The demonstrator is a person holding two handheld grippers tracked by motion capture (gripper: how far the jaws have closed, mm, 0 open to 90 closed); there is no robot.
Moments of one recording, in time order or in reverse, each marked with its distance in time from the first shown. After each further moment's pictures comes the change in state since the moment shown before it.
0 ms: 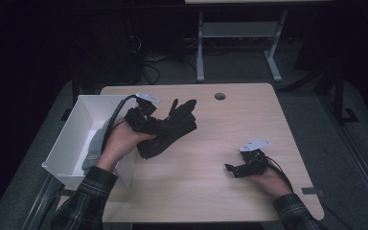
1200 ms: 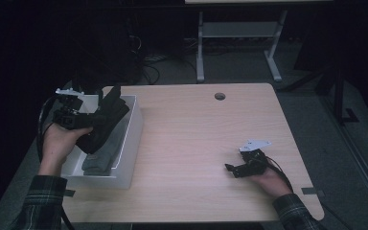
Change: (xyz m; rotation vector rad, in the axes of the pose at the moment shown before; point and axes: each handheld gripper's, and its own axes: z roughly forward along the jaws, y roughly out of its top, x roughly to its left) left arm 0.087 -0.089 -0.109 -0.080 0.346 -0.311; right arm 0.000 0.000 0.000 0.000 -0.002 -0.007
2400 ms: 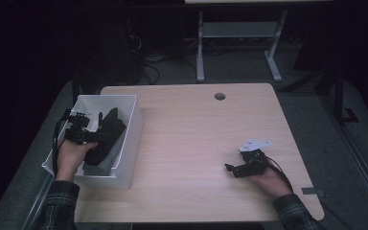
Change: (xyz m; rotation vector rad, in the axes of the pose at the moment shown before) left arm 0.032 -0.051 0.068 0.135 0.088 -0.139; right arm 0.000 0.000 0.000 0.001 0.000 0.003
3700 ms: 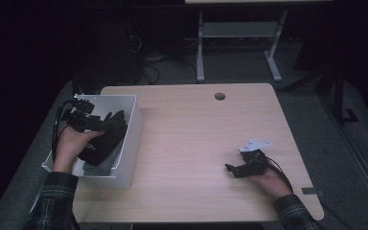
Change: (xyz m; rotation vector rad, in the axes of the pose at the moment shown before) left arm -0.034 0.042 -0.032 -0.093 -0.045 0.146; right arm 0.000 0.000 0.000 -0.001 -0.002 0.001
